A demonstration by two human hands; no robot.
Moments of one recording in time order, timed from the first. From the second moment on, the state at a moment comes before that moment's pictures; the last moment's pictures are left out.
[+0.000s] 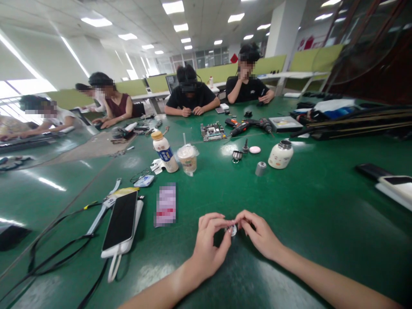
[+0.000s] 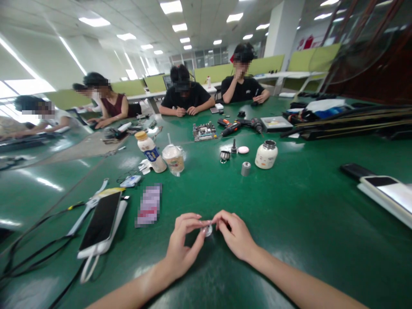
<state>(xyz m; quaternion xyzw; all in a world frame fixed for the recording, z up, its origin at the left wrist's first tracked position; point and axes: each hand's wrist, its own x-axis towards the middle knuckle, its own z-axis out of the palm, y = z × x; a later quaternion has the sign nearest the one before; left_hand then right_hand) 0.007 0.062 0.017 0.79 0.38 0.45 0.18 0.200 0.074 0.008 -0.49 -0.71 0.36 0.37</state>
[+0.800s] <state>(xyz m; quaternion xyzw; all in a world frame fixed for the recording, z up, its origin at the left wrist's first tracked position) 0.009 0.065 0.010 0.83 0.43 0.32 0.18 0.197 0.065 0.014 -0.46 -0.74 0.31 0.39</state>
